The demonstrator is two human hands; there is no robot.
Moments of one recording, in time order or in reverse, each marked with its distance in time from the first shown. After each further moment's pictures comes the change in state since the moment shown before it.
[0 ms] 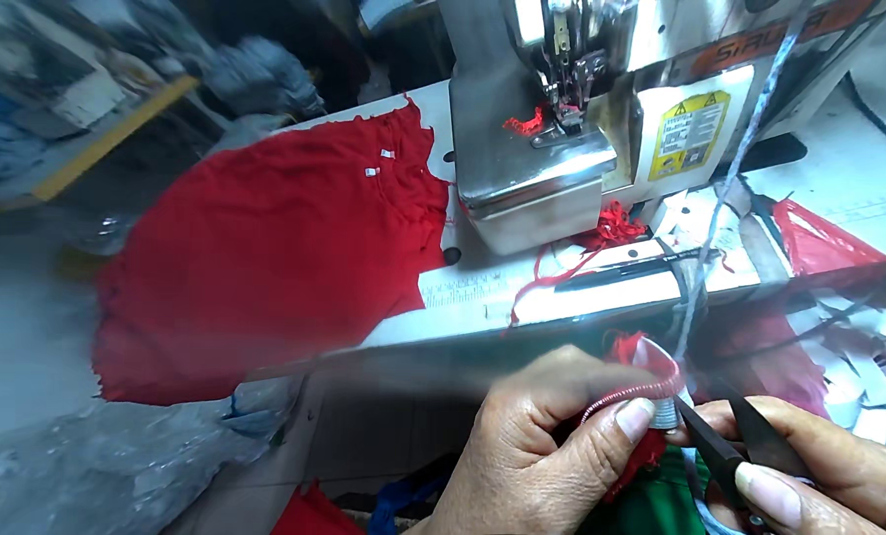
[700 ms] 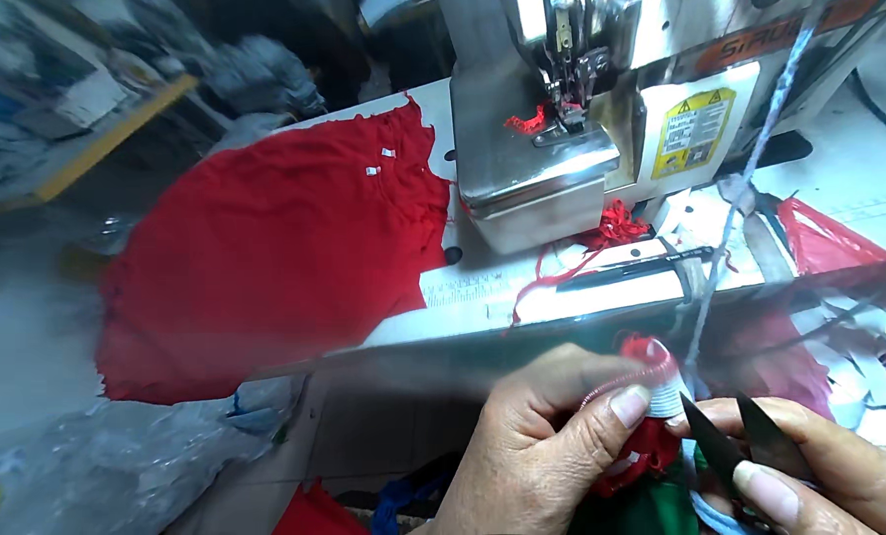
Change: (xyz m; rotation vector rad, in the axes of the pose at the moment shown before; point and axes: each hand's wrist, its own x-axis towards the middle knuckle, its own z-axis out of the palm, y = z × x) left_hand -0.001 -0.002 0.003 -0.124 0.056 -0.099; right_hand 0.001 0.006 0.001 -0.130 0.022 -0.110
